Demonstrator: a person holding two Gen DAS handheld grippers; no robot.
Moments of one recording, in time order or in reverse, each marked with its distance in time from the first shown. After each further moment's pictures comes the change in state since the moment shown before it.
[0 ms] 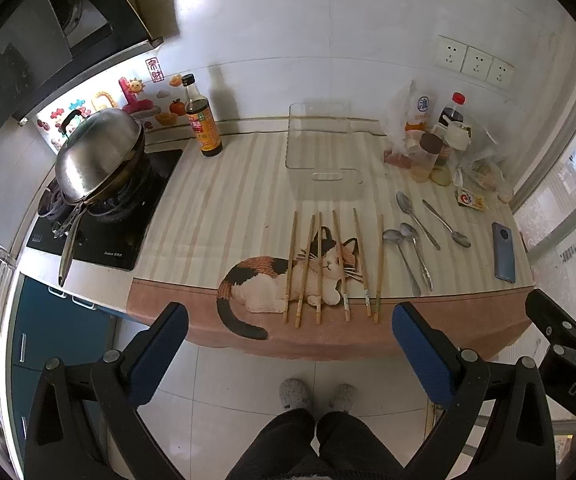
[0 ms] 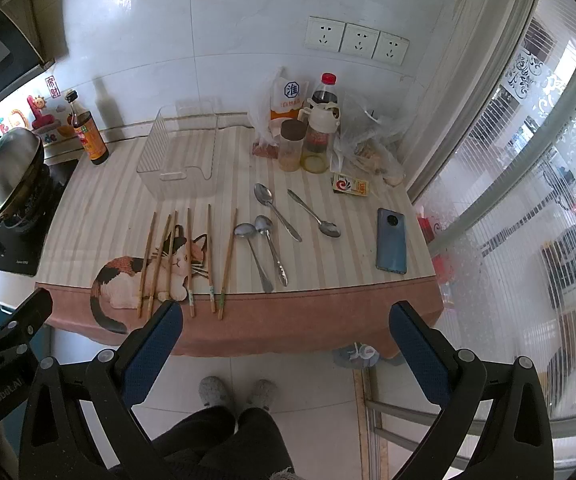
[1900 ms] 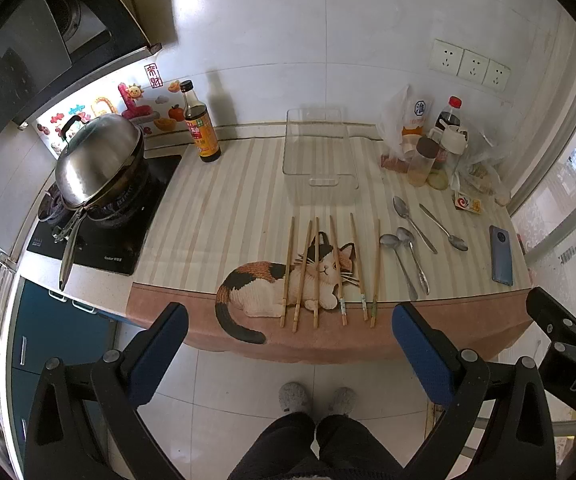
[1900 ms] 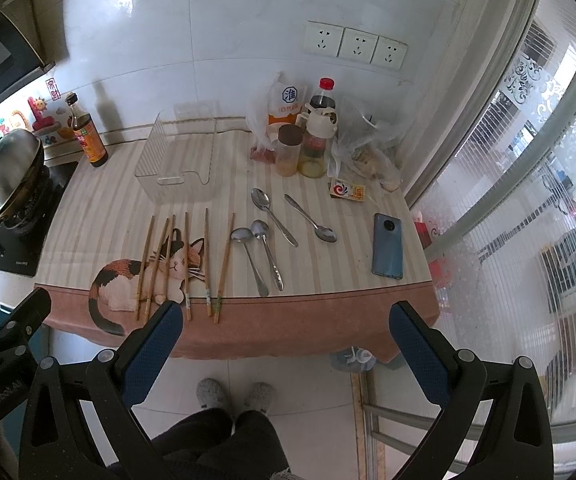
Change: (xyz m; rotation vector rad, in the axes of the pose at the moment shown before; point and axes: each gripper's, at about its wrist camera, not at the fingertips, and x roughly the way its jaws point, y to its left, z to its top) left arm -0.003 -0.010 0.006 0.000 -0.009 0.002; right arm -0.003 -0.006 0.007 -0.005 -0.012 -0.001
